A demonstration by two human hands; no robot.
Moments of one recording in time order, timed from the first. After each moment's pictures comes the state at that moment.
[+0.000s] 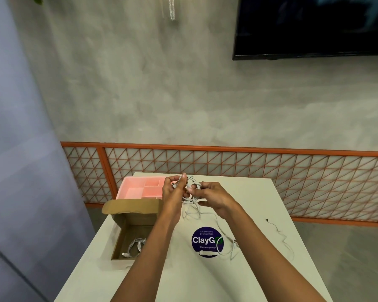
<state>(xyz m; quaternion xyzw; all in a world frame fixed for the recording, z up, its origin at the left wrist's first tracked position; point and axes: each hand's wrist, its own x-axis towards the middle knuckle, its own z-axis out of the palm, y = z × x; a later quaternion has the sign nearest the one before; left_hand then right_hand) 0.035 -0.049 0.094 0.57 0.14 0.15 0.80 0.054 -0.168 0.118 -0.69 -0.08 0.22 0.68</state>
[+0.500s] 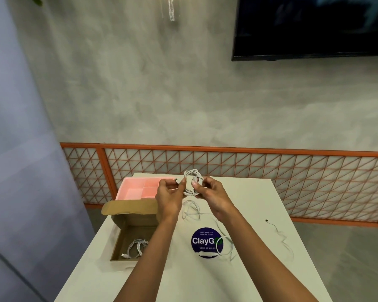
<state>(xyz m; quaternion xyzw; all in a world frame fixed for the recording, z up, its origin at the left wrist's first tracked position) 0.036 -0.047 0.090 0.68 0.21 0.24 0.66 0.057 -0.164 0.105 -0.65 -0.10 0.11 0.75</state>
